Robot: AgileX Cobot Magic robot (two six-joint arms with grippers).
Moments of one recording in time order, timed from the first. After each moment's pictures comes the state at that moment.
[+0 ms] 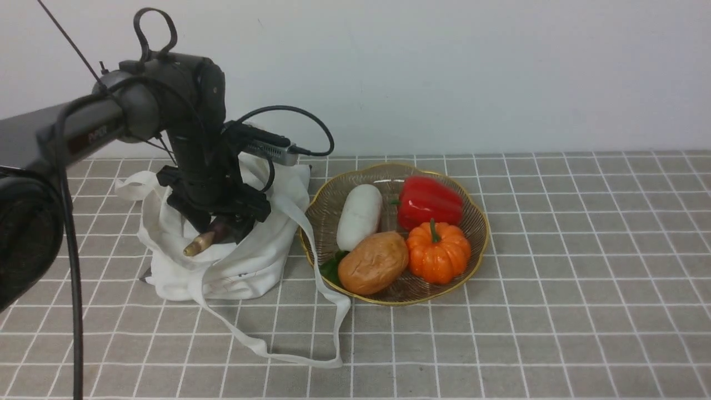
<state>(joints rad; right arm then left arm) 0.10 -0.01 0.02 0.02 0.38 0.03 -0.20 2.21 -1.79 0.03 1.13 0.17</state>
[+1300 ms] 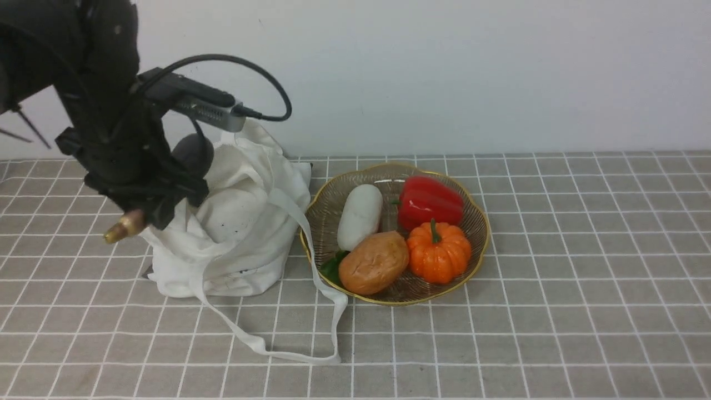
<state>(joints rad) 0.10 -0.01 0.02 0.02 0.38 0.03 -0.20 1.71 -1.47 0.12 1.23 0.11</state>
